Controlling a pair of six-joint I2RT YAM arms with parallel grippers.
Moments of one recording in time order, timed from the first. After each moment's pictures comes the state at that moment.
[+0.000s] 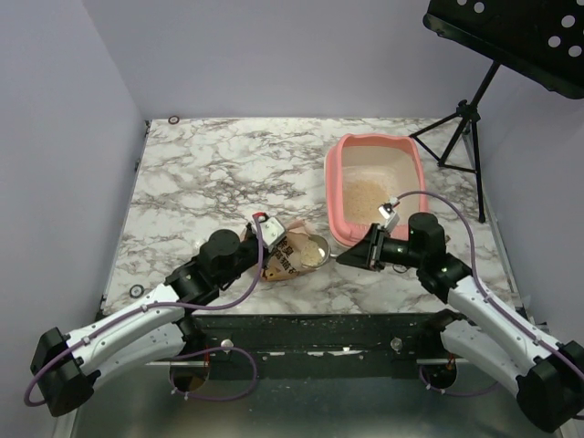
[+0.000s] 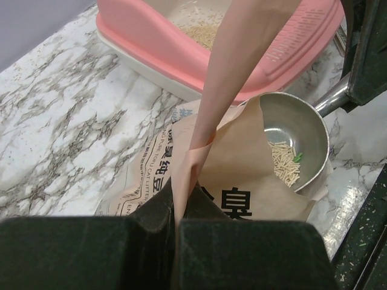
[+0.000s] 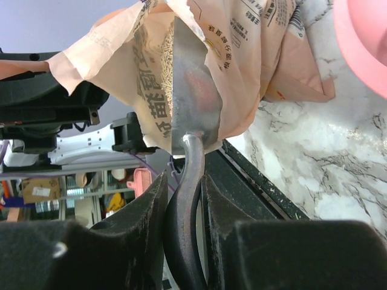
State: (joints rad) left arm -0.87 0.77 0.51 0.07 0.01 0.12; right arm 0.46 0.84 0.45 -0.01 -0.69 0.95
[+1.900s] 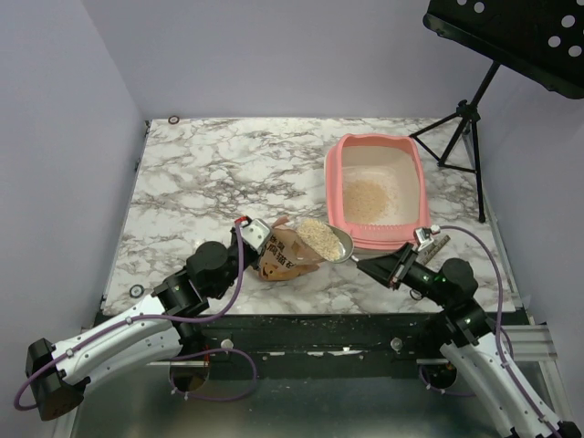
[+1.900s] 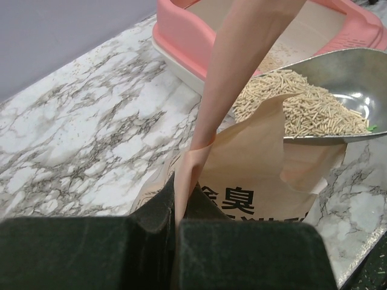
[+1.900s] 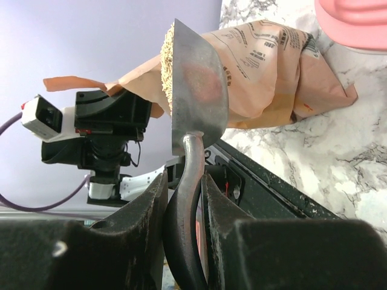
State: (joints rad) left arm -0.95 0.63 0.48 0.04 -0.25 0.11; right arm 0.43 0.18 0.19 -0.09 -0.50 1.31
